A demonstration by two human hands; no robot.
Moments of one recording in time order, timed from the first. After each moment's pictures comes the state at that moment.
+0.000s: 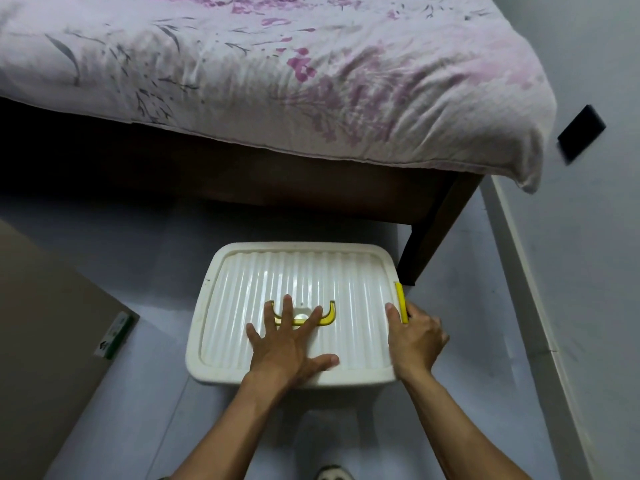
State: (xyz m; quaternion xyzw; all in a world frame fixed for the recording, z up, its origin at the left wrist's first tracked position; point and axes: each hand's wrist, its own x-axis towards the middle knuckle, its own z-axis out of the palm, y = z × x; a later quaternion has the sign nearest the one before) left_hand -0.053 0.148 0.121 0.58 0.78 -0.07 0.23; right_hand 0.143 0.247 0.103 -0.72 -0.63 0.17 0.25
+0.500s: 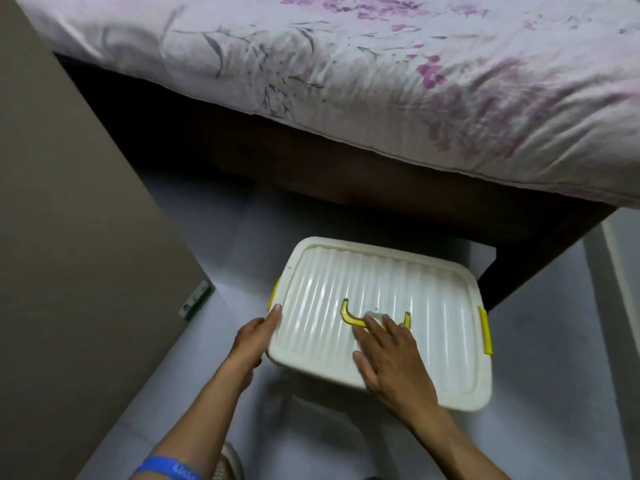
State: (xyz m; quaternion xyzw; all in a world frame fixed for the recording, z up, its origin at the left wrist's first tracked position) left_hand -0.173 0.066 0.113 0.03 0.79 0.43 0.43; right_hand 0.062 0.181 0.093 -0.32 -0.94 0.10 0.08
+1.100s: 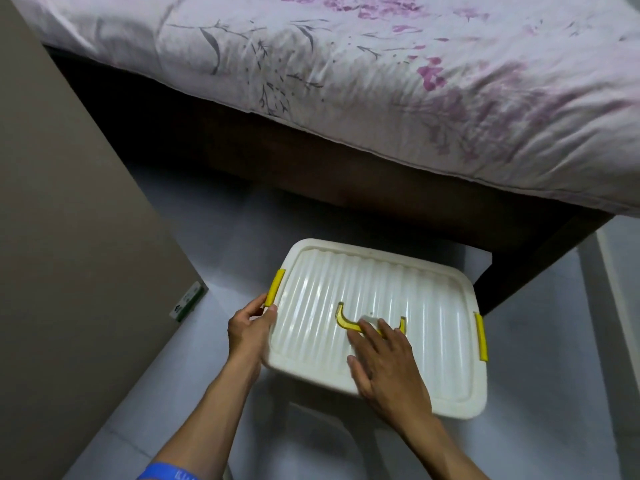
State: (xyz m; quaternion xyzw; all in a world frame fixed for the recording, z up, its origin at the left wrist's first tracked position) left_hand -0.173 0.086 0.109 0.00 0.74 0.59 0.31; right_hand 0.058 0.180 0.090 -0.32 -0.94 0.11 0.07
